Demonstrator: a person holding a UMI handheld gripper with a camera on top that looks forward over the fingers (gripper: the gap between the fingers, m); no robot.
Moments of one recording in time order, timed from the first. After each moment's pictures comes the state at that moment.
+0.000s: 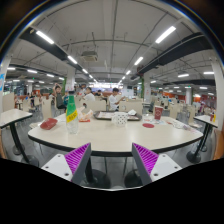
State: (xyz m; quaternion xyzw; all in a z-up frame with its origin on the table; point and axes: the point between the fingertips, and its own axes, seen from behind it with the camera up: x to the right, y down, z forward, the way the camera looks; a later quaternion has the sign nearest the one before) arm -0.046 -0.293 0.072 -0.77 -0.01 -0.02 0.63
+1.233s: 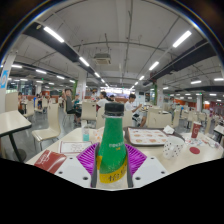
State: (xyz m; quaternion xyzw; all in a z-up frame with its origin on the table) arm -0.256 -0.046 0.104 -0.75 -0.06 0.01 0.65
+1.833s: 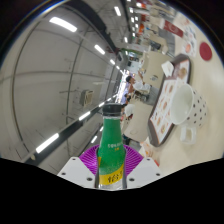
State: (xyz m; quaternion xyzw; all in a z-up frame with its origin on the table) arm -0.158 0.050 0.192 -0.60 0.27 0.55 0.51
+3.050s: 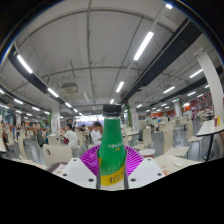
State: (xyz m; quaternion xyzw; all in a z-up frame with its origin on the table) arm 0.200 0.042 0.235 -0.65 0.08 -0.02 0.76
